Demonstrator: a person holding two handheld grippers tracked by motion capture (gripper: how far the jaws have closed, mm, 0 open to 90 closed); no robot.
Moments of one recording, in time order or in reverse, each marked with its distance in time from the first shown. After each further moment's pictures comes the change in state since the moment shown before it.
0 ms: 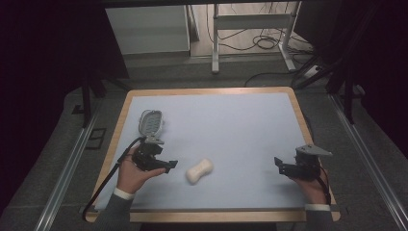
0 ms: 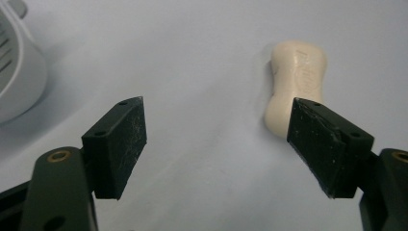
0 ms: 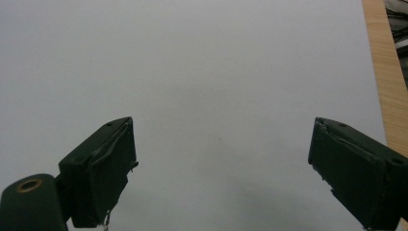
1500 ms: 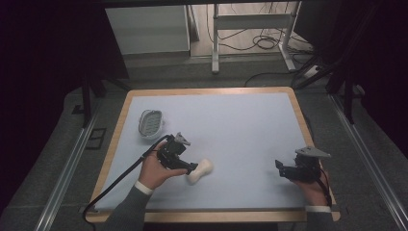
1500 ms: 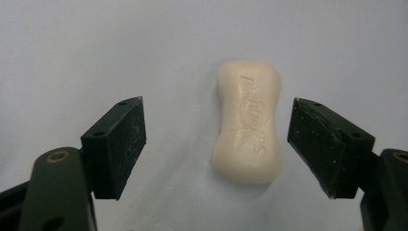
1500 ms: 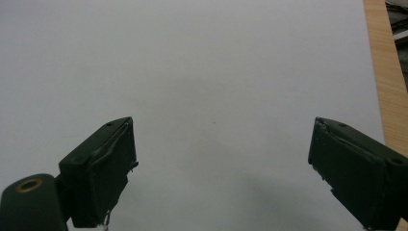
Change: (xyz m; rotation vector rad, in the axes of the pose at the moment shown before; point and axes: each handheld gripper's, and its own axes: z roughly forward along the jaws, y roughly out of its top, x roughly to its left) left arm -0.041 0.037 0.040 0.096 -0.053 0.108; right arm 0.000 -0.007 0.001 0.035 -0.023 -0.017
